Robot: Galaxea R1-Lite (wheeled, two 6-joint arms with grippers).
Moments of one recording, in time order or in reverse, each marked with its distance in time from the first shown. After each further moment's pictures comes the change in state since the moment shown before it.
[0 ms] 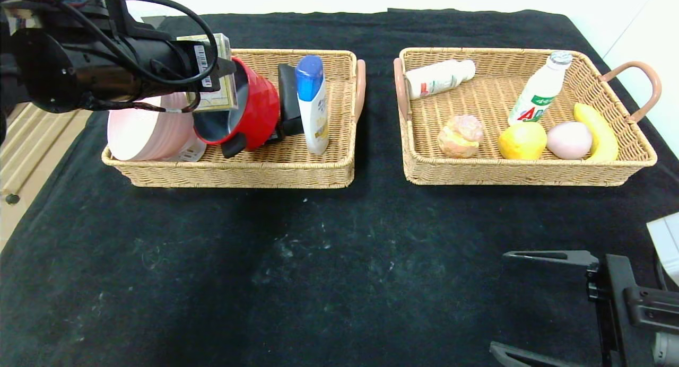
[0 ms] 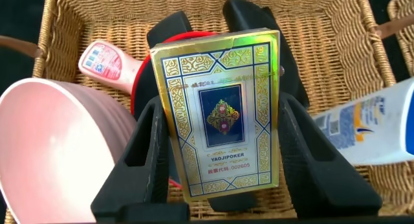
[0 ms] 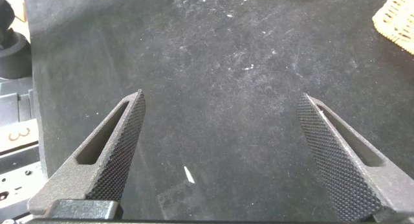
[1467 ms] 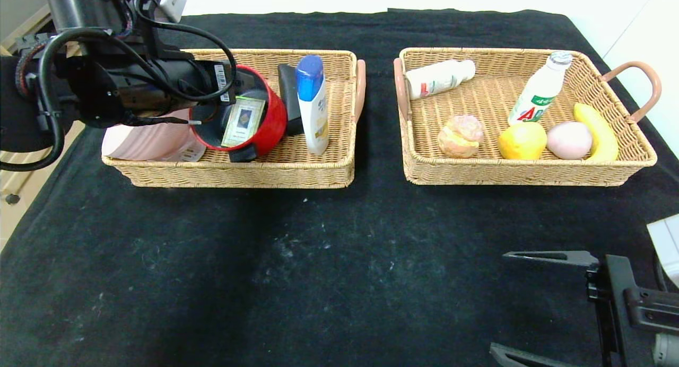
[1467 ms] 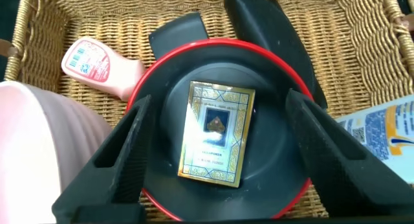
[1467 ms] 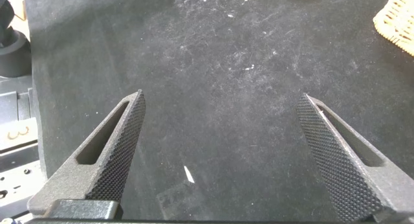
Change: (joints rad) left arm 0.012 0.066 0.029 -0.090 -0.017 0.011; right arm 0.001 -0.001 0.001 0.000 0.001 -0.008
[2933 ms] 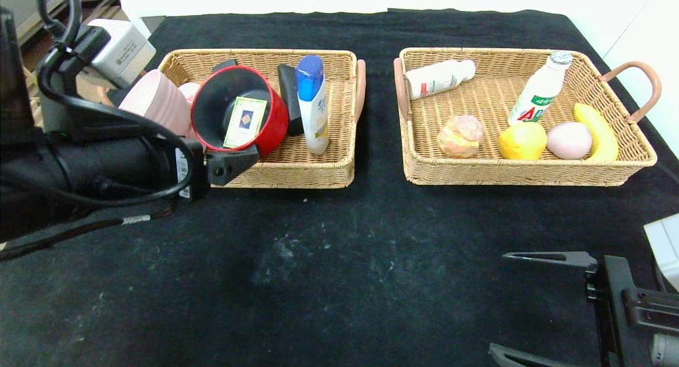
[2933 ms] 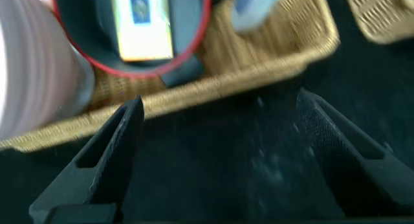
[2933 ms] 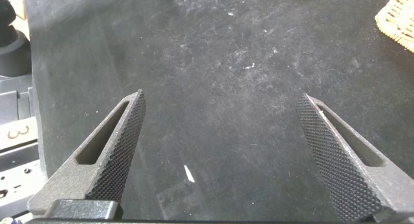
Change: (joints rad) left arm -0.213 -0.402 0.484 0.071 0.001 0.042; right arm 0.000 0.004 0.000 0.000 0.000 0.000
